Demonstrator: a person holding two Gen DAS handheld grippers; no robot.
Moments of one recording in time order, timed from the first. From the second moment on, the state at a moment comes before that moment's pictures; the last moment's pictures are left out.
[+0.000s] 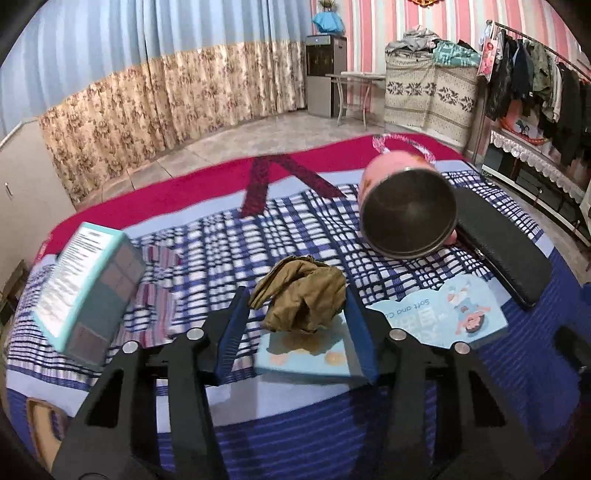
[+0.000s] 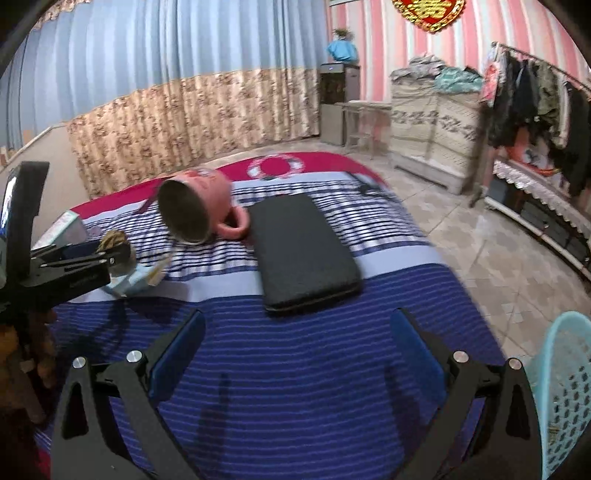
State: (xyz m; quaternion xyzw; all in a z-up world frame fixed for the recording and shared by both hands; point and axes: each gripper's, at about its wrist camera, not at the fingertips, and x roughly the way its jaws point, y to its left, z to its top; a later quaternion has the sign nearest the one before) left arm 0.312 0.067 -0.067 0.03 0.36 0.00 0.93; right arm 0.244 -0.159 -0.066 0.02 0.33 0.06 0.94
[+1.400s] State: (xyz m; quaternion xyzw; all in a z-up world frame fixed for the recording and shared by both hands) left arm 0.199 0.150 -0.056 0.00 0.32 0.05 0.95; right arm 0.275 -0.039 -0.085 -0.14 0.40 0.28 0.86
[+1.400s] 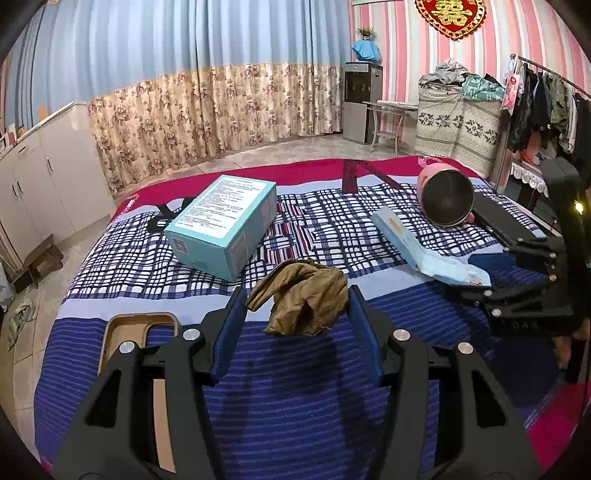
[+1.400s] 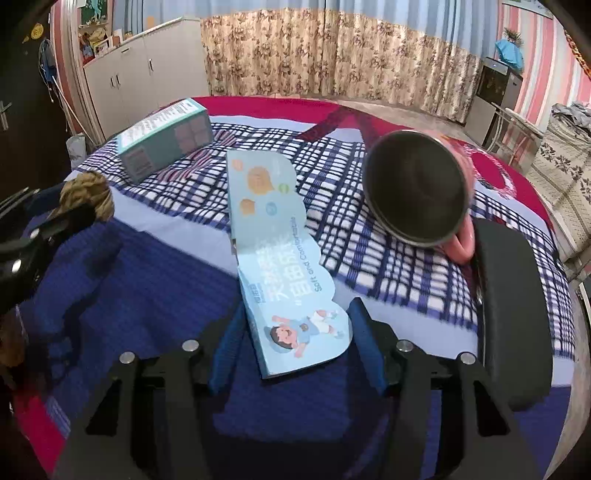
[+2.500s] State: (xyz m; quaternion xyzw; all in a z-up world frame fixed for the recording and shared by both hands) left arm 0.190 0.096 -0.029 0.04 0.31 0.03 0.95; right arm 0.243 -0.121 -0.077 -0.05 0.35 0.15 0.92
